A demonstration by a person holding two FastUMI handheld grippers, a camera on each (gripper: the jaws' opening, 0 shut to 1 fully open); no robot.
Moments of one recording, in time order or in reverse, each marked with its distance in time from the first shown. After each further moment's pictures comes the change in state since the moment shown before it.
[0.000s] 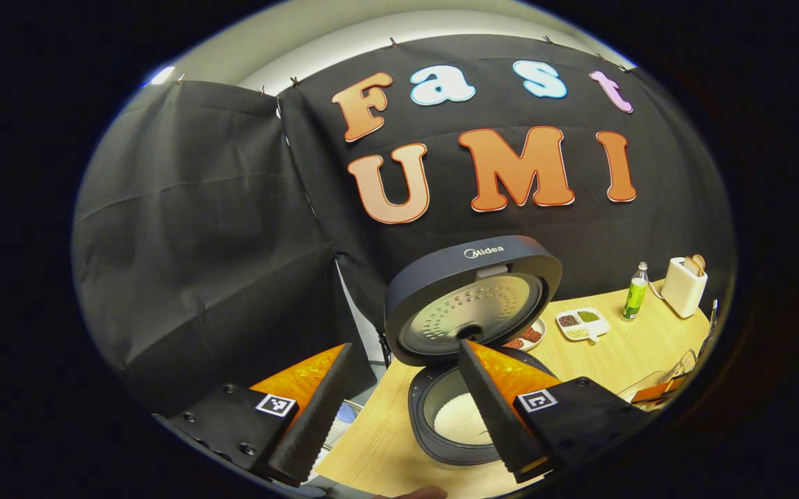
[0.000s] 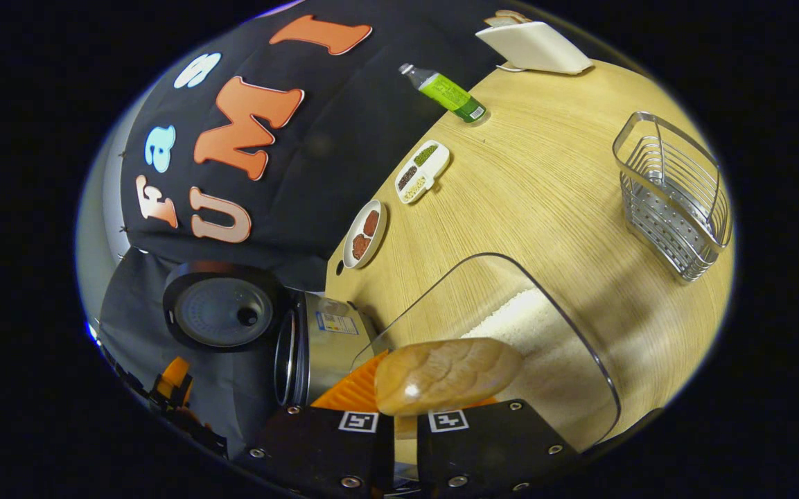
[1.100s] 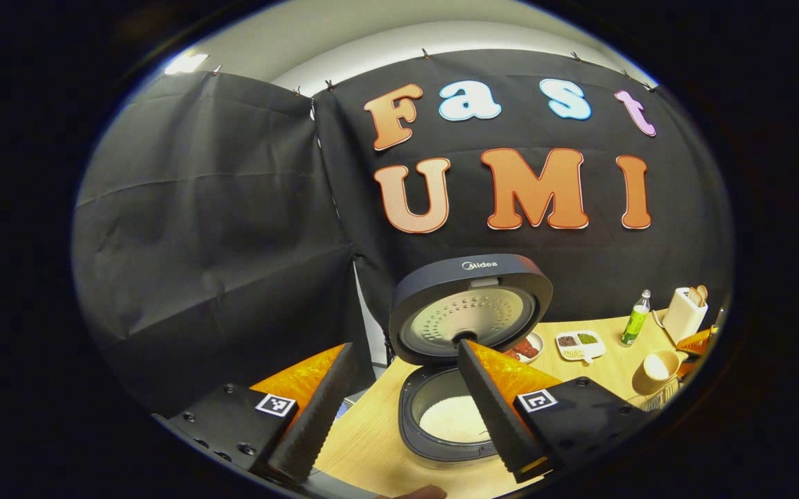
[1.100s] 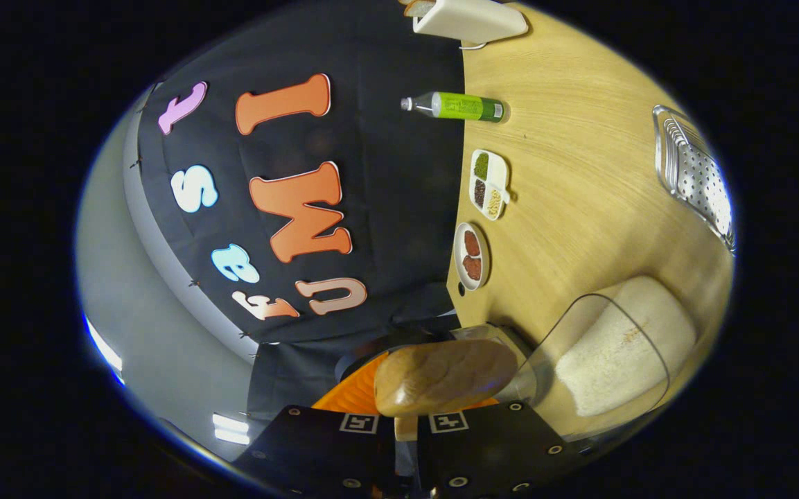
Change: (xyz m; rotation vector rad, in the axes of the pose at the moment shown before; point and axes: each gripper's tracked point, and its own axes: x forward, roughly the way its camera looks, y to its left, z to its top) left arm -0.038 0.000 0.002 -0.096 -0.049 0.094; right arm -0.064 0.114 0.090 0.455 0.028 0.471
